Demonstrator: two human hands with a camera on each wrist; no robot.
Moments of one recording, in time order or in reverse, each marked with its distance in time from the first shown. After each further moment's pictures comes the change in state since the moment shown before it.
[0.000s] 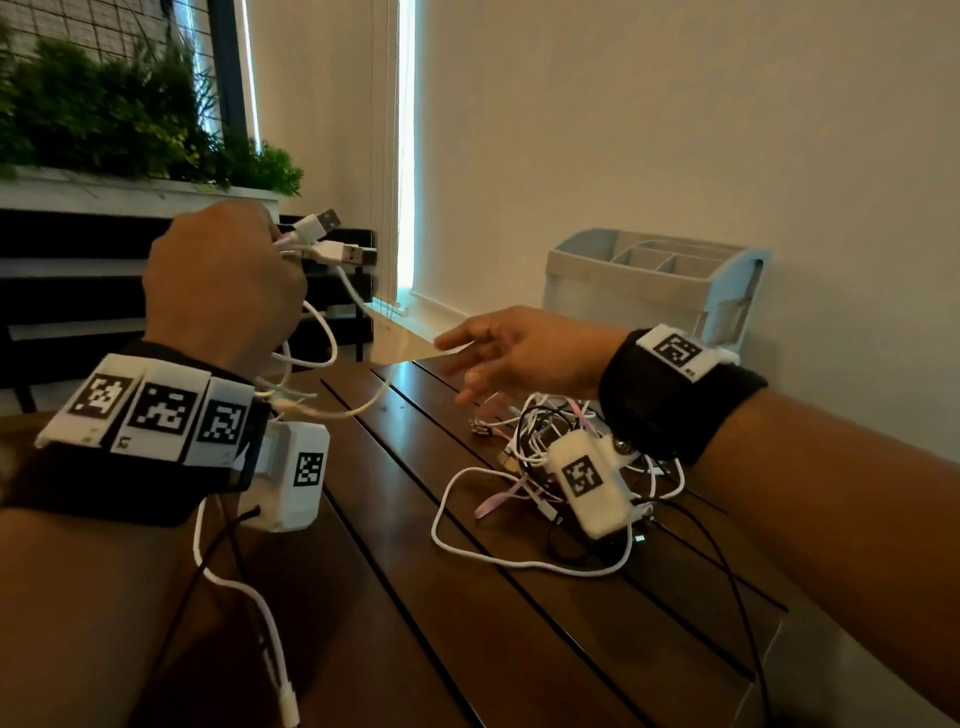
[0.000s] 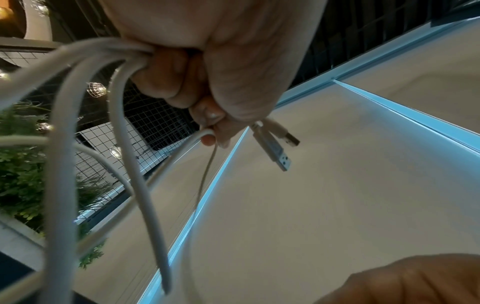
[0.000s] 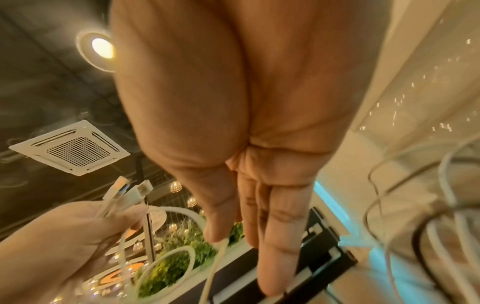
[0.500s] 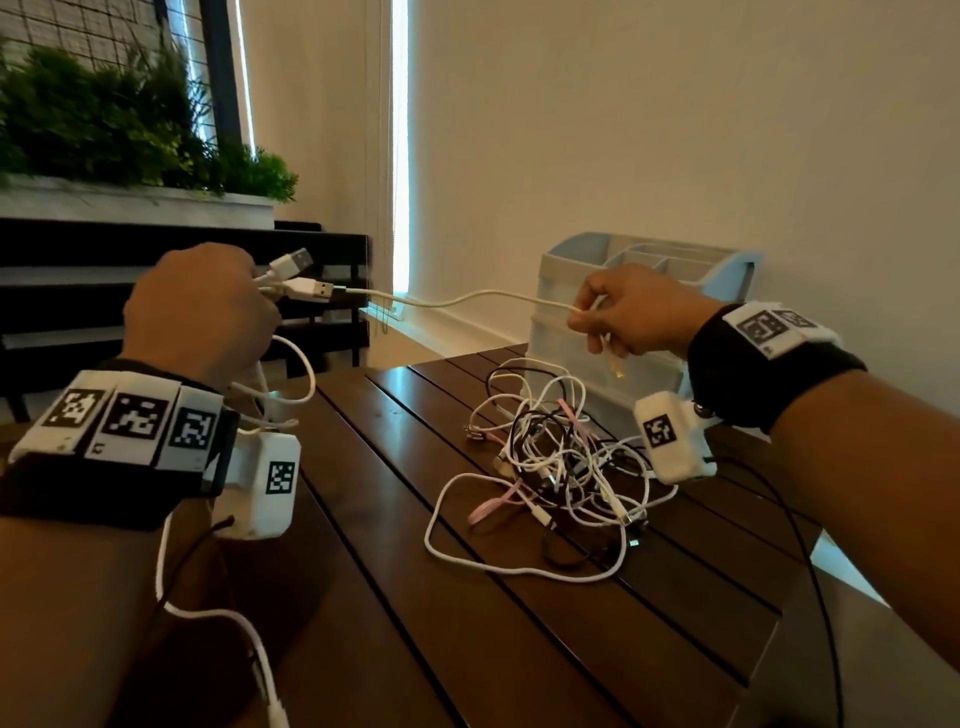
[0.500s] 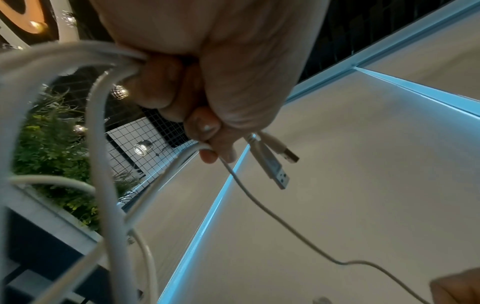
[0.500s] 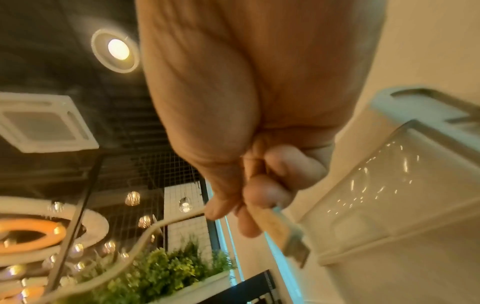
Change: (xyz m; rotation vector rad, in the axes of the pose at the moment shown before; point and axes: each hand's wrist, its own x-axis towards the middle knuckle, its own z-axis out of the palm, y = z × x) left_hand 0.003 -0.020 0.014 0.076 -0.142 0.019; right_hand -0.021 0.034 -0.084 -0.433 0.473 0.111
